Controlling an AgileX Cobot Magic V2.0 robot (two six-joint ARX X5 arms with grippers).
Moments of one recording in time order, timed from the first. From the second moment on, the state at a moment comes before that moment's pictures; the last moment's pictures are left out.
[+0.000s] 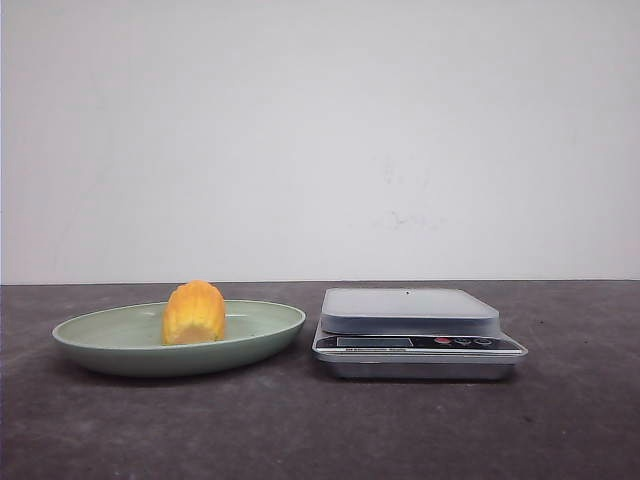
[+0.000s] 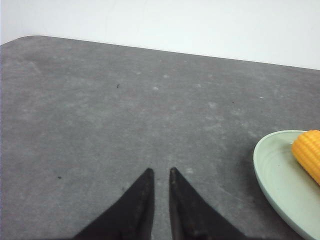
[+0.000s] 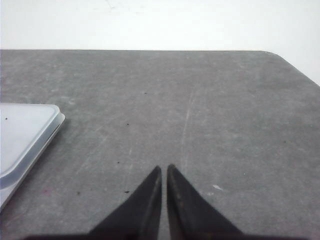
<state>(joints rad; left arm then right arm) 0.02 0.00 0.03 -0.18 -0.05 -0.10 0.01 0.00 0.02 -0.17 -0.01 0.05</state>
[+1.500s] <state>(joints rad) 0.02 0.00 0.03 -0.18 -0.06 -0.10 0.02 0.00 0.02 -0.17 -0.03 0.08</state>
